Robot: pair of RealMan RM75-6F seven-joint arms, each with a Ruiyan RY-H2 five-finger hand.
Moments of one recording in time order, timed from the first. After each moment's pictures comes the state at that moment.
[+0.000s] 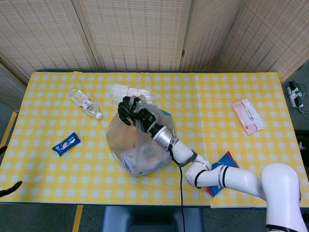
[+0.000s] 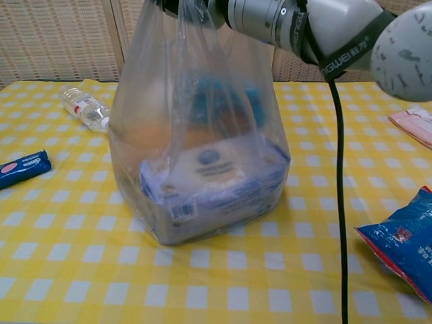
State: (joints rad) left arm -0.01 -0.99 -0.03 -1.59 1.57 1.61 -0.25; right arm 1.11 -1.61 0.45 -1.39 -1.28 0.83 1.87
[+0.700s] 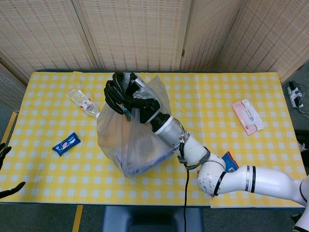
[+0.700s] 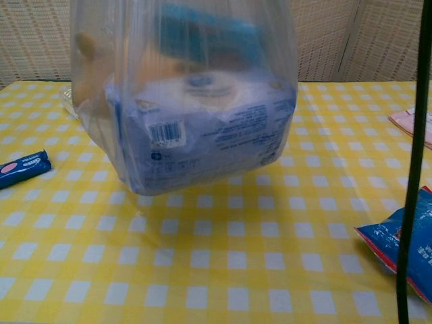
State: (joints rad) left arm -0.02 -0.99 -0.02 -1.61 1.57 1.58 -0.22; right arm 1.08 -1.34 0.74 -1.81 -1.11 0.81 1.61
